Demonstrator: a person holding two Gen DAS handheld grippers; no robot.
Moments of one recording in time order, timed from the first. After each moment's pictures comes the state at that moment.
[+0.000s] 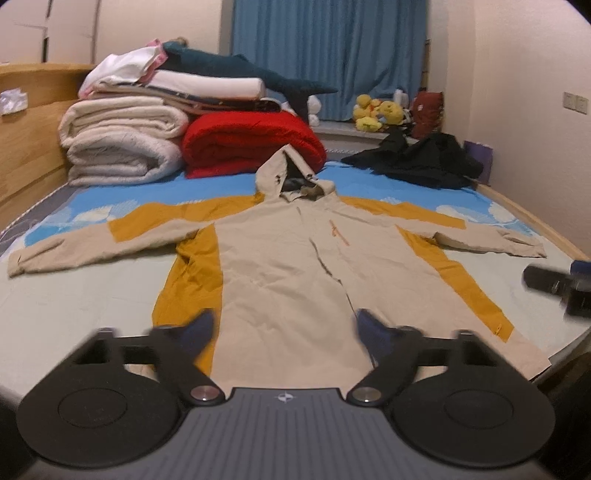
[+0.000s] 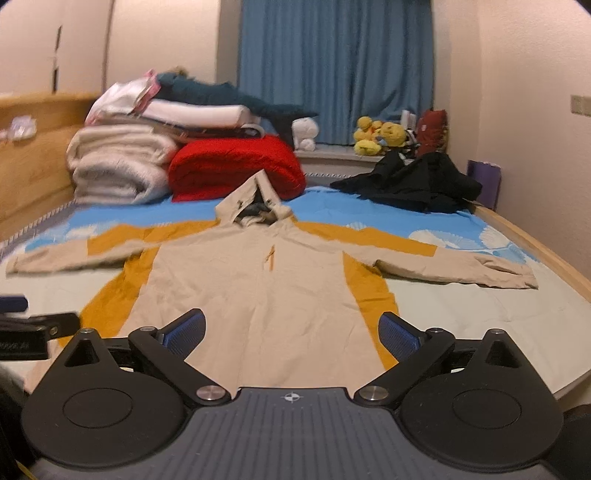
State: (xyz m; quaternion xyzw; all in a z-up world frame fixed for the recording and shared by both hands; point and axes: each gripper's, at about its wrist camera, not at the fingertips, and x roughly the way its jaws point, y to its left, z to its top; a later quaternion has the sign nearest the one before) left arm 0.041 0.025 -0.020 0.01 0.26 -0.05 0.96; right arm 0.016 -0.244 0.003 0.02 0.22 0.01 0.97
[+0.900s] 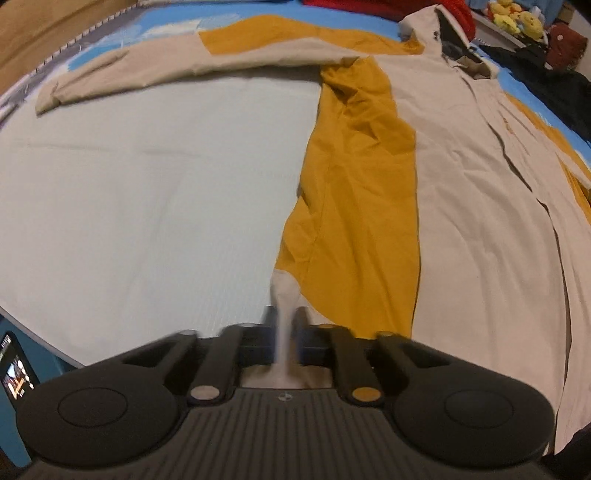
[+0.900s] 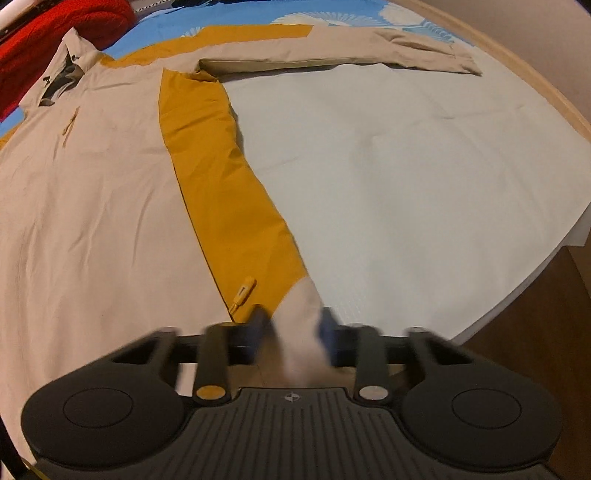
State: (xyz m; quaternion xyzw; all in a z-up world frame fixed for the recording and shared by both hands) left arm 0.172 0.180 -0.140 -0.07 0.51 0.08 0.85; right arm 0.157 -0.381 -0.134 0.13 0.52 -0.16 0.83
